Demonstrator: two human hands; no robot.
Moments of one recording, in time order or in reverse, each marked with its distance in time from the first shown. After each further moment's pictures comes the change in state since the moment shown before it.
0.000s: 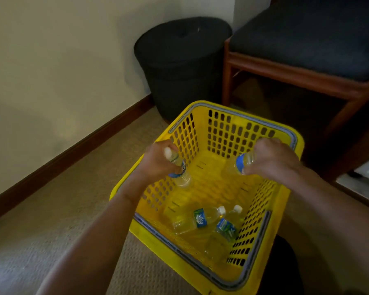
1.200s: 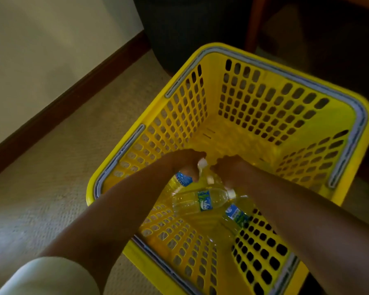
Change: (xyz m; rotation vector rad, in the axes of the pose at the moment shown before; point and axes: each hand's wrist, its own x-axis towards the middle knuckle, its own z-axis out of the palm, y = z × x) left_hand 0.086 -0.078 0.140 0.623 -0.858 -0.087; right_hand 0.084 -0.042 0.204 -0.604 -0.571 -0.620
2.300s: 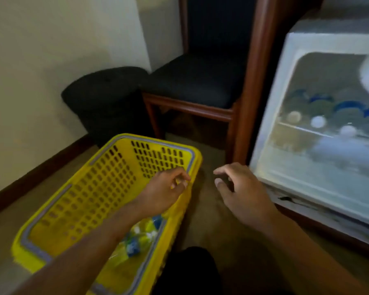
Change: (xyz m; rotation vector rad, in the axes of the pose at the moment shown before) left_hand -0.161 0.280 -0.023 -0.363 0.800 0.506; right_hand -0.386 0.091 0.046 0.802 1.102 0.434
